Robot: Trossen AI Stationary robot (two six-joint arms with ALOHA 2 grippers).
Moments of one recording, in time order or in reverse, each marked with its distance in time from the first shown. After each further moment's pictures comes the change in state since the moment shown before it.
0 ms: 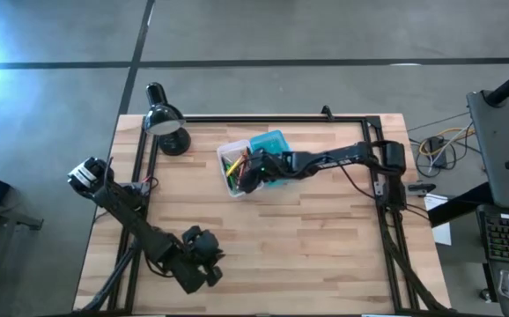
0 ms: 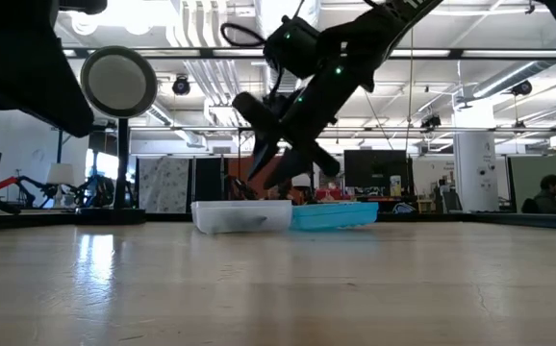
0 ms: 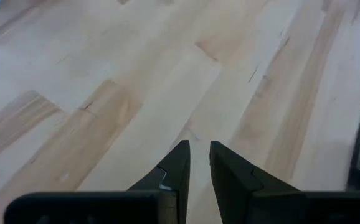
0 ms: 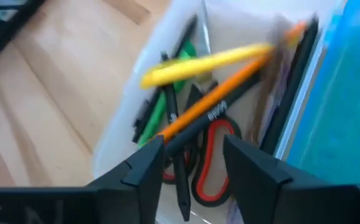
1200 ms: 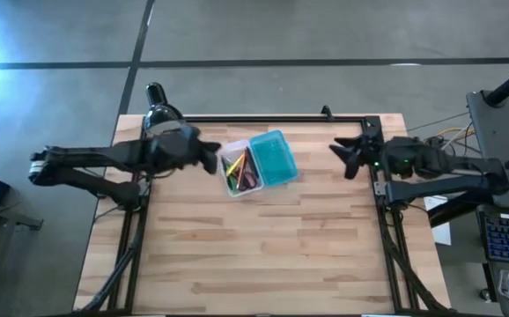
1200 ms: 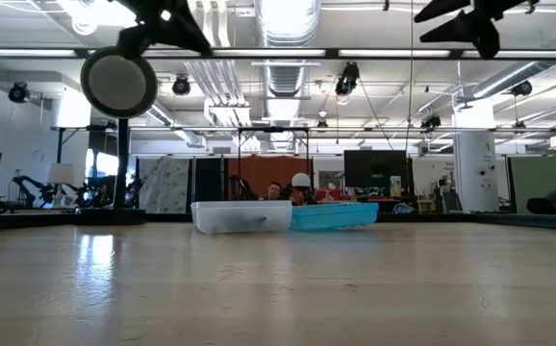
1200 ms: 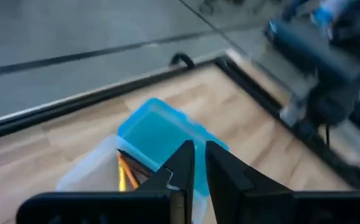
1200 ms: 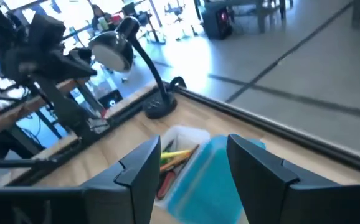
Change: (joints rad) left arm 0.812 -0.586 0.000 0.011 0.089 0.613; right arm 0.088 -1.335 -0.548 -0.233 0.302 -0.237
